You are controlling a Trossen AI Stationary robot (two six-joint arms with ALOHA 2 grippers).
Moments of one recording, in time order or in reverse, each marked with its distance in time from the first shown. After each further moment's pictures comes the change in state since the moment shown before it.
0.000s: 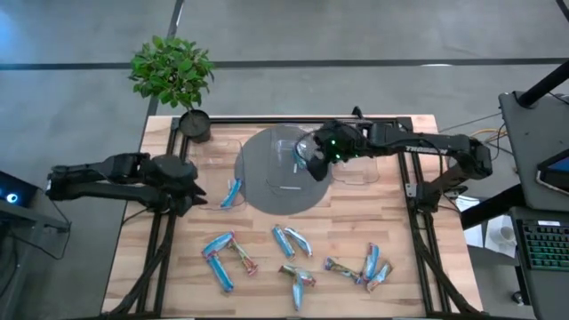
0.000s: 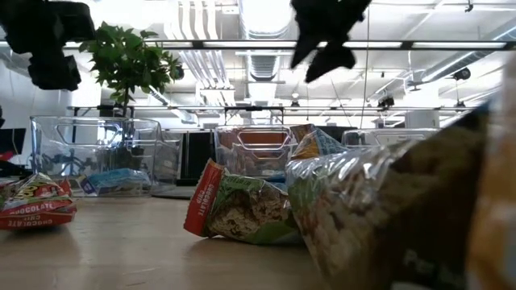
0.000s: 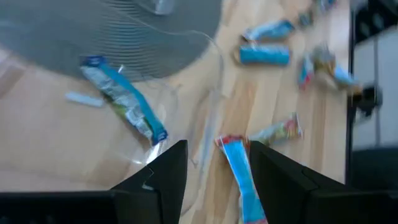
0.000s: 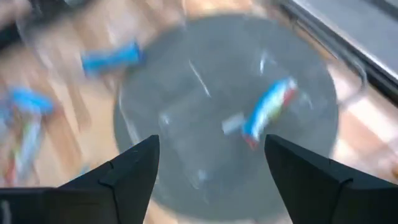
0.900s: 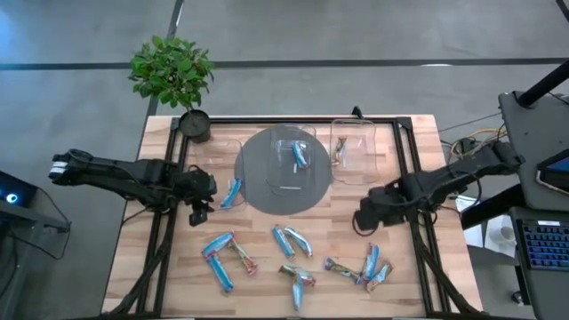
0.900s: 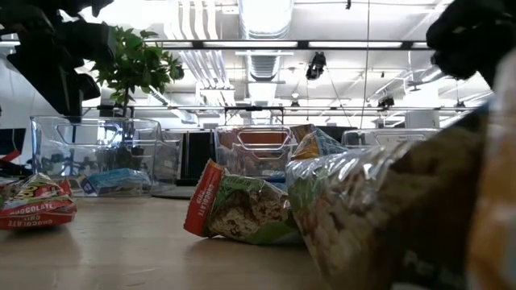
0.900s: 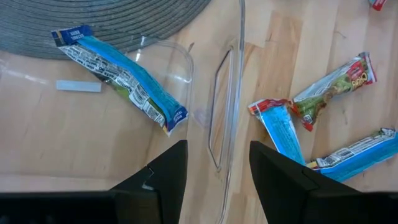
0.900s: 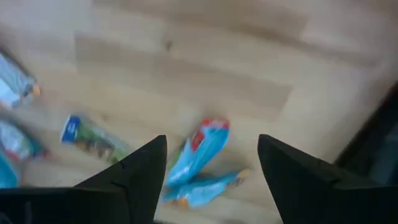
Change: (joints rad) left arm -0.111 0.218 -0.005 0.046 -0.091 0.100; right arm 0.496 -0.339 -0.536 -0.268 -0.307 1.274
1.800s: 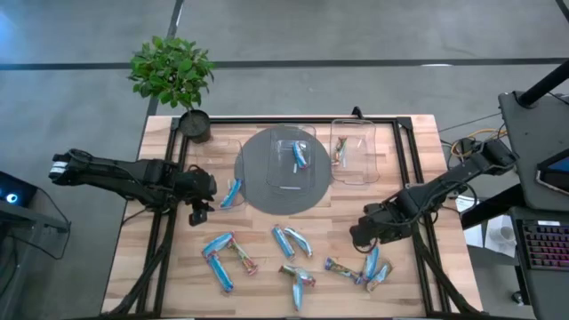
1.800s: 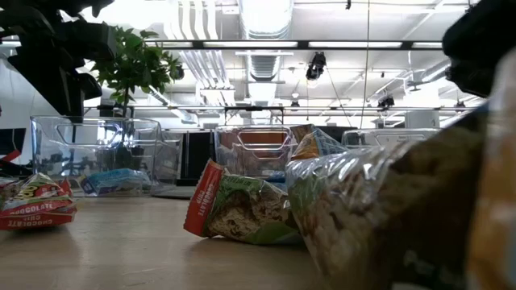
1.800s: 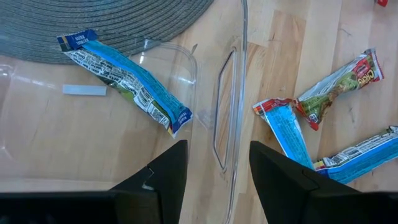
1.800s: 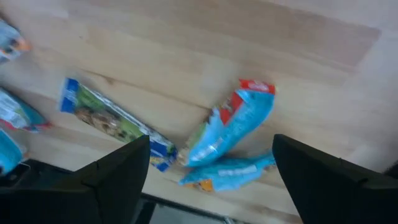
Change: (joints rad) left arm 0.000 0.001 0.000 0.000 -0.014 0.026; right arm 0.140 0.068 -0.086 0.266 -0.027 0.169
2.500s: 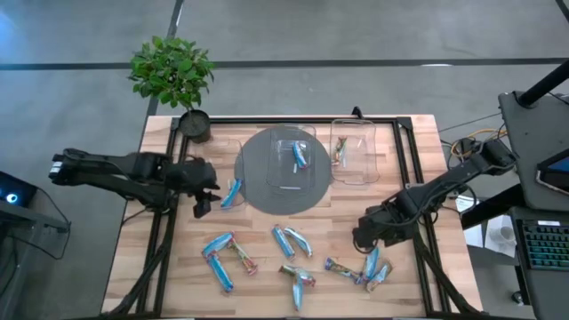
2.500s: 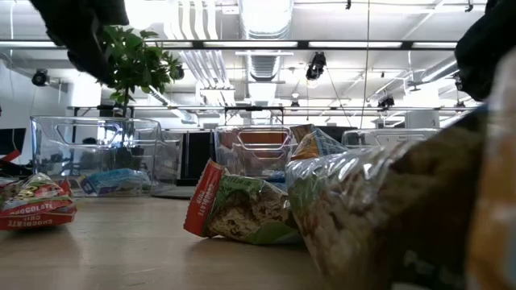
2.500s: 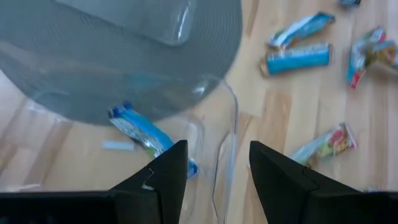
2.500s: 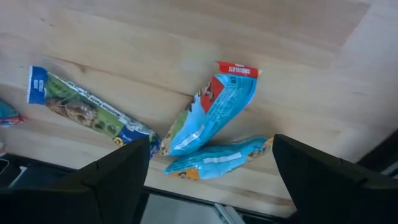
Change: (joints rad) left arm 0.001 -0.003 0.163 0.014 -0.125 -0.034; right arm 0.002 0.000 -0.041 0.015 -0.103 0.018
